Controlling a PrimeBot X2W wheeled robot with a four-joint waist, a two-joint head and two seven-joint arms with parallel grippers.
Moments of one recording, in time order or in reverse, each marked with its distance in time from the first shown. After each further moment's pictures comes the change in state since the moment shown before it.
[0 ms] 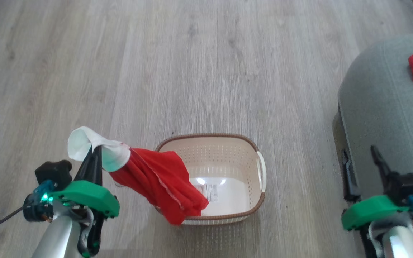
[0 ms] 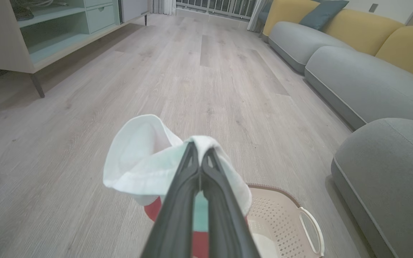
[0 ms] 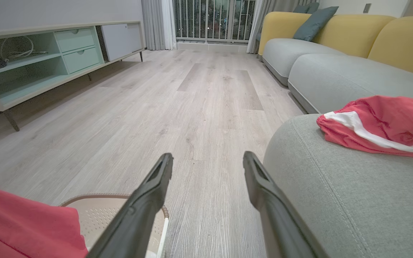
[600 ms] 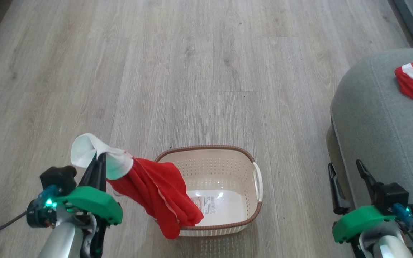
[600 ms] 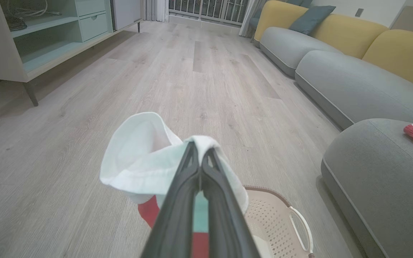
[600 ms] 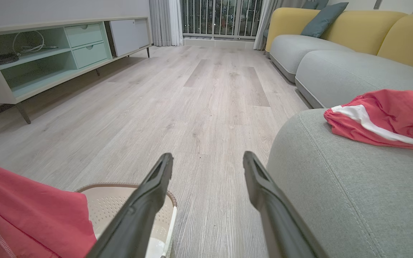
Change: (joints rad) left arm 0.049 0.007 -0.016 -0.056 0.000 0.018 0.043; right arm 0.034 -0.001 0.054 0.059 -0.001 0.000 0.000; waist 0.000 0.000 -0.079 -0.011
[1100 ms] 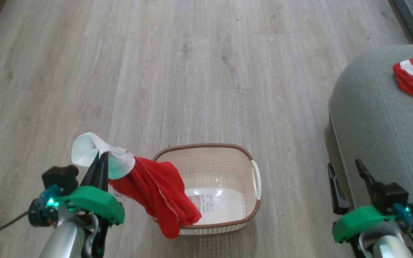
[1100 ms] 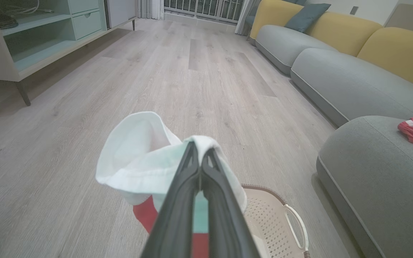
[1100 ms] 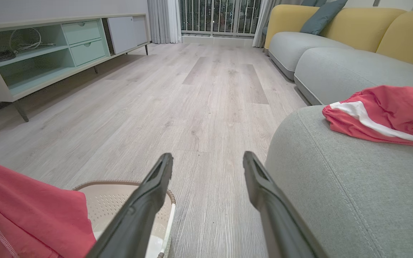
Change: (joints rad) left arm 0.000 0.003 -0.017 -0.015 -0.009 0.007 0.000; right arm 0.000 -0.003 0.005 0.002 0.000 0.000 0.000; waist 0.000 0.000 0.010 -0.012
